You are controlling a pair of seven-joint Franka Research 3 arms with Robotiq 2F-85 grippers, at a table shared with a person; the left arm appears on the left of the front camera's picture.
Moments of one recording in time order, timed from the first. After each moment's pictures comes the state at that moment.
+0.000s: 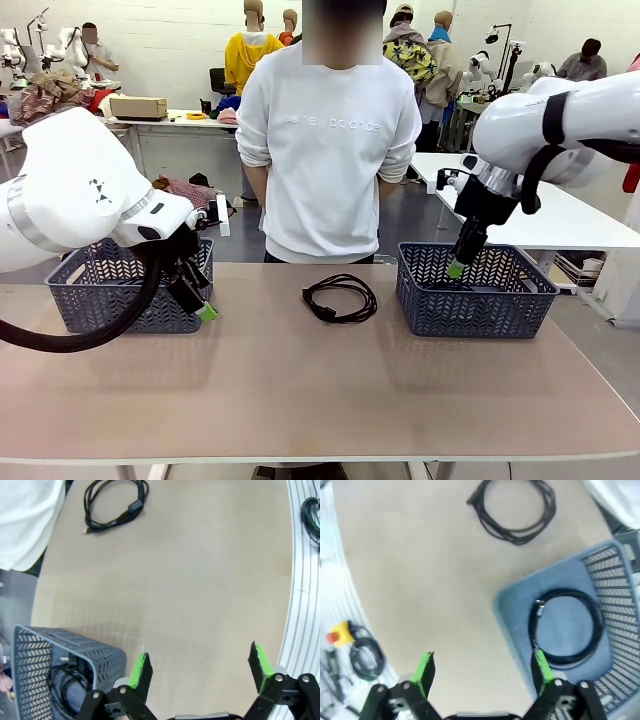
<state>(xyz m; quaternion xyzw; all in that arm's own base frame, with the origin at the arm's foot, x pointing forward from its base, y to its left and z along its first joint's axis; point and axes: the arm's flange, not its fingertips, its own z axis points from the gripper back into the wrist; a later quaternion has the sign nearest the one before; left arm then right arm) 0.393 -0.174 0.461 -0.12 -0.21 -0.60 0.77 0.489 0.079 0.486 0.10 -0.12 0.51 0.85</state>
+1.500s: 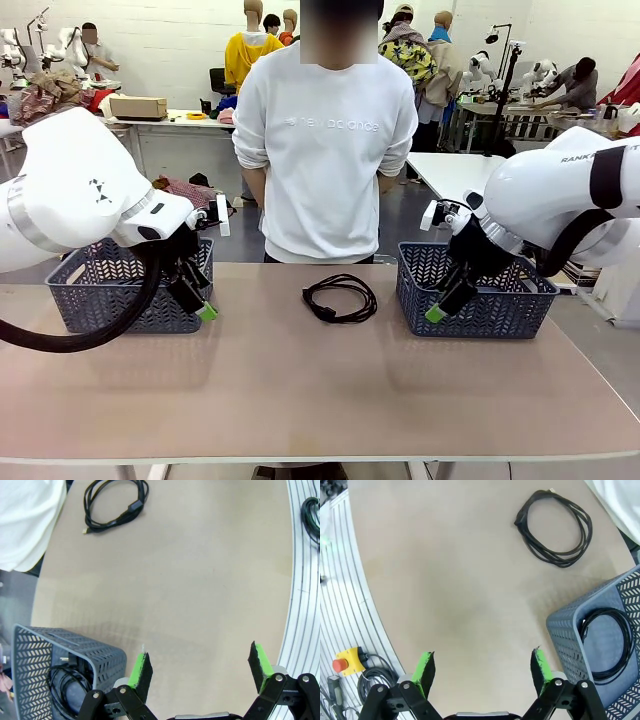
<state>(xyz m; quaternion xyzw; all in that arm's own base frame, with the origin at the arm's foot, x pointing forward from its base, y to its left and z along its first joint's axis) 0.393 -0.174 0.461 -0.12 -0.21 -0.60 0.77 0.395 0.117 0.450 0.12 -0.20 0.50 0.83</state>
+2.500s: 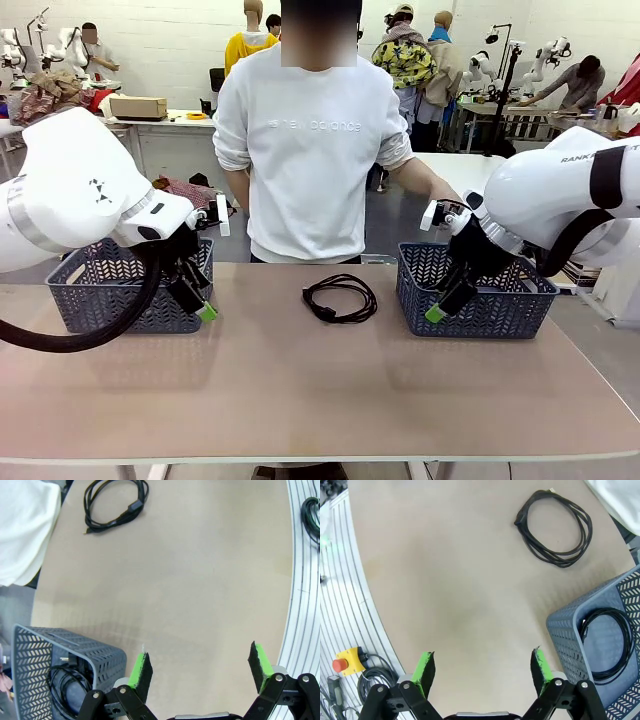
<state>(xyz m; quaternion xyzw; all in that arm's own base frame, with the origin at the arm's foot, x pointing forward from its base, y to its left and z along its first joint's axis) 0.393 -0.174 0.461 -0.12 -0.21 -0.60 0.77 0.395 0.117 0.450 0.12 -0.20 0.50 0.83</state>
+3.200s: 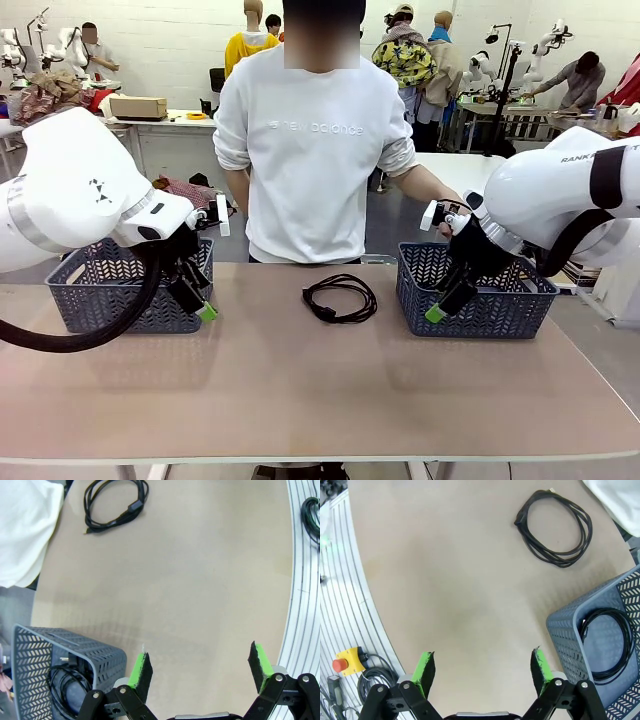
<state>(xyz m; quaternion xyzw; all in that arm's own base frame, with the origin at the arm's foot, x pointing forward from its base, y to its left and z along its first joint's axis) 0.393 -0.174 0.461 -0.12 -0.21 -0.60 0.77 0.395 0.117 0.450 0.12 -0.20 0.50 0.83</state>
